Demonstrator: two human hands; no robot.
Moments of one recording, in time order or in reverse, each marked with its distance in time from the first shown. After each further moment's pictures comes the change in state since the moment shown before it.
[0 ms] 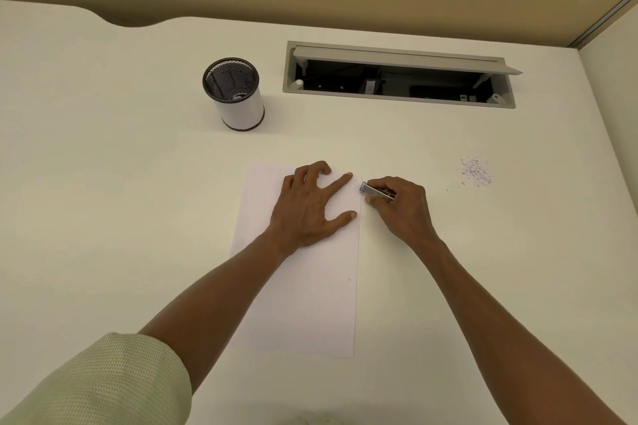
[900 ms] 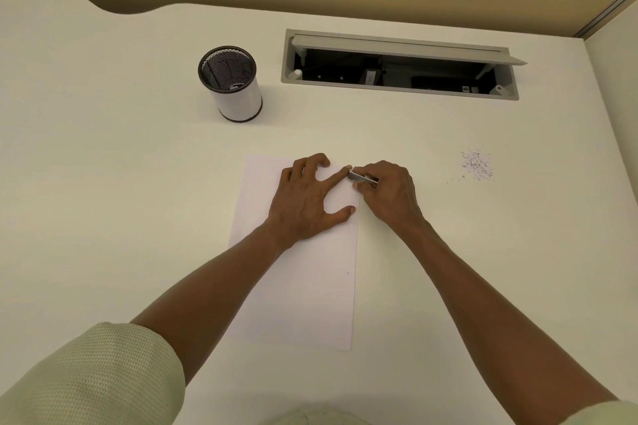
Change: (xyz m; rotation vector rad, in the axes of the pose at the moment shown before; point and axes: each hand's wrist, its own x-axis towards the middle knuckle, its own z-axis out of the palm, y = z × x) left_hand 0.002 0.001 0.003 0.009 0.026 -0.004; right_hand 0.018 -0.016 0.015 -0.141 -0.032 -0.034
